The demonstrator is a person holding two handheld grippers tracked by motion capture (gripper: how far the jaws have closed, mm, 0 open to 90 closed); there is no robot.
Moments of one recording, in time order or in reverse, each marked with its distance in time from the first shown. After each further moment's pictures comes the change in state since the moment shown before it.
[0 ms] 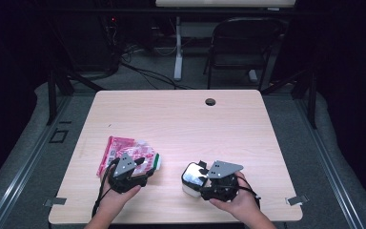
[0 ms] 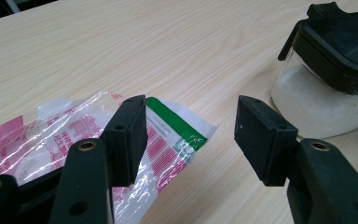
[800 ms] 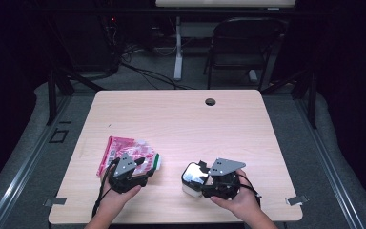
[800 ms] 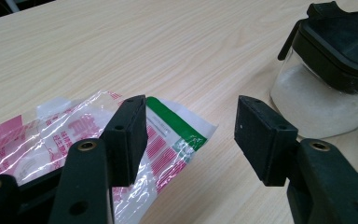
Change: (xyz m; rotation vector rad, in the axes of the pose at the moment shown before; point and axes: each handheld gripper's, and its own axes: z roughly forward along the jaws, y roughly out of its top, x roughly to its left) left arm 0.000 0.000 0.001 0.002 -0.004 0.001; right arm -0.005 0.002 -0.003 -0.020 -0.001 0.034
